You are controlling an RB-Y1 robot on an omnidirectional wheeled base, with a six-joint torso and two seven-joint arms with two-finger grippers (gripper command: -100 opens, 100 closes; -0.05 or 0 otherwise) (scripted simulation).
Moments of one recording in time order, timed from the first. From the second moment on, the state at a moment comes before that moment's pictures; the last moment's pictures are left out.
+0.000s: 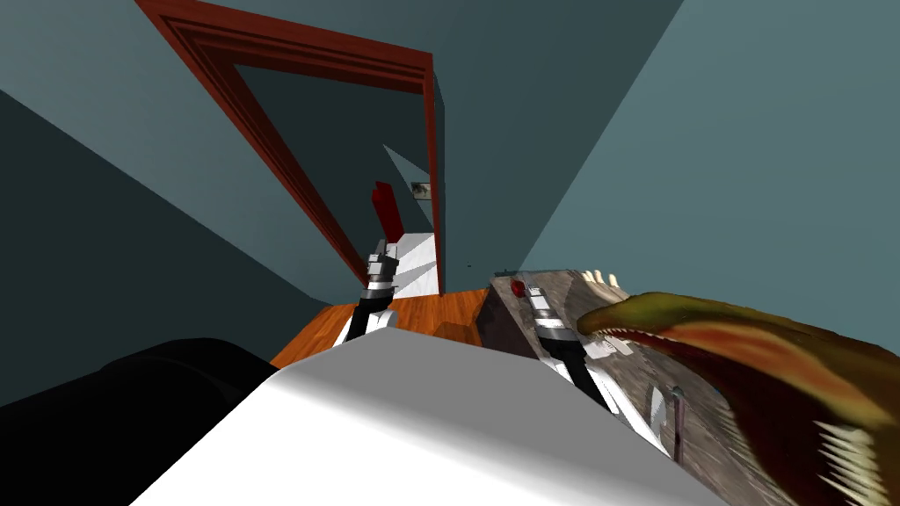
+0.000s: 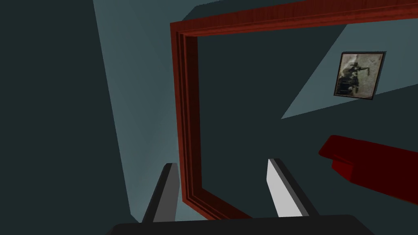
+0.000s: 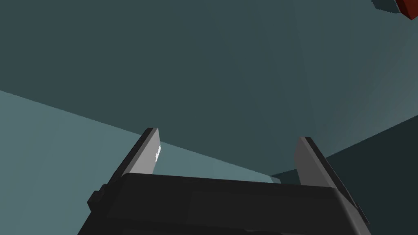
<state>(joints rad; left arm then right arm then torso) 0.50 -0.01 0.02 -2.31 0.01 -0.44 -0.01 0.55 -0.32 -0.05 -2.18 0.22 -0.33 0.06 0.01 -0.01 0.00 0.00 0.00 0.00</state>
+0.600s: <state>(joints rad) 0.50 -0.01 0.02 -2.31 0.01 -0.44 -0.01 0.60 -0.49 -0.12 -2.13 0.39 -0.25 0.23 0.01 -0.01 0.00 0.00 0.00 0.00</state>
